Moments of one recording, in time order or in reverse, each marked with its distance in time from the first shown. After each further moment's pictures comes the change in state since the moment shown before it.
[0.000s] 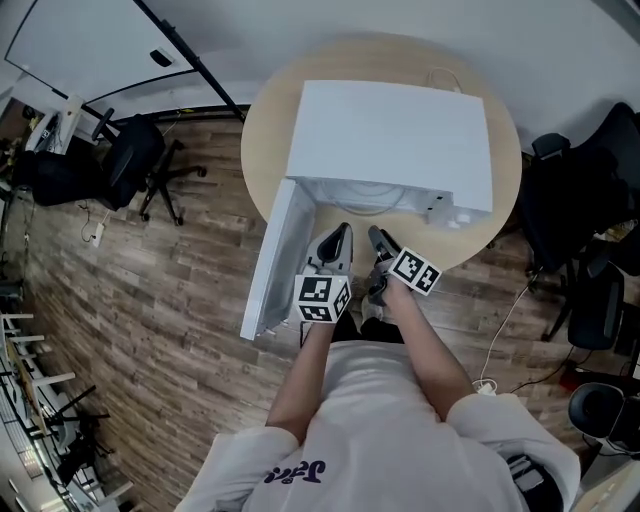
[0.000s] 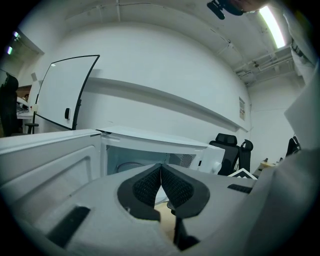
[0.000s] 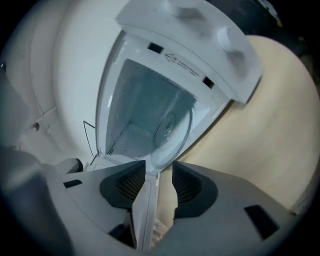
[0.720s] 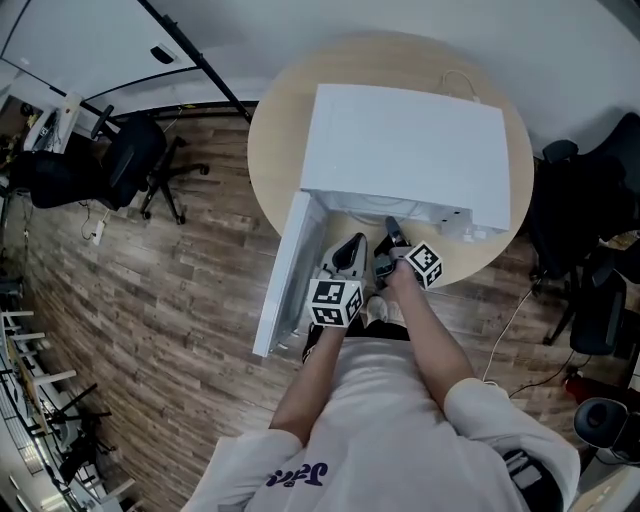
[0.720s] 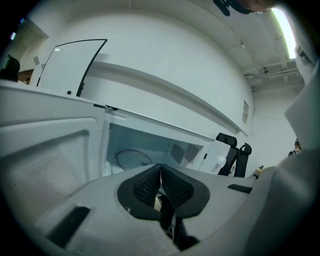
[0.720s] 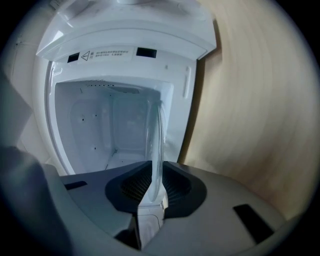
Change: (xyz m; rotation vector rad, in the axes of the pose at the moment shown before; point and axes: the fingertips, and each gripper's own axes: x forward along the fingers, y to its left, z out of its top) left arm 0.022 0.018 -0.035 -0.109 0.088 -0.027; right arm 0.062 -0.053 0.022 0.411 -0.196 0.053
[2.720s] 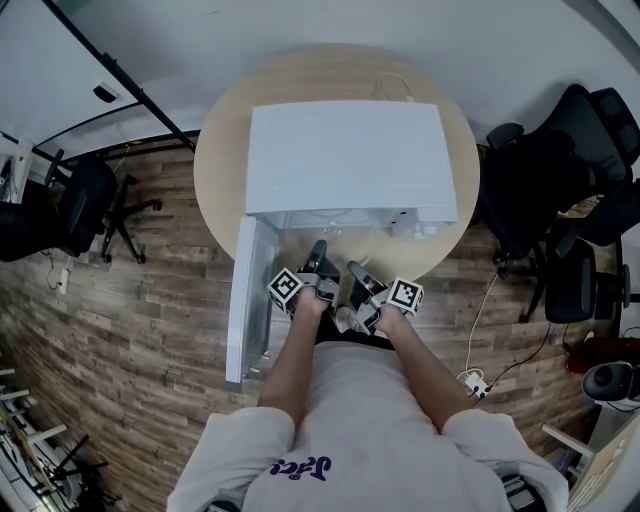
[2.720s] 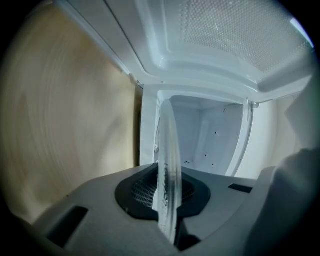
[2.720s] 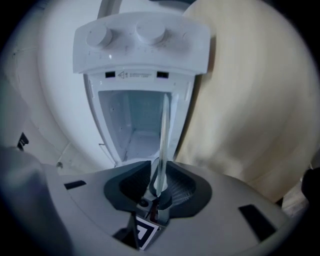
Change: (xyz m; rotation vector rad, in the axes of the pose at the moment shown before) left arm 0.077 0.045 -0.115 -1.397 -0.099 -0.187; right arm -0.096 0.006 -0.025 -0.069 0.278 0.084
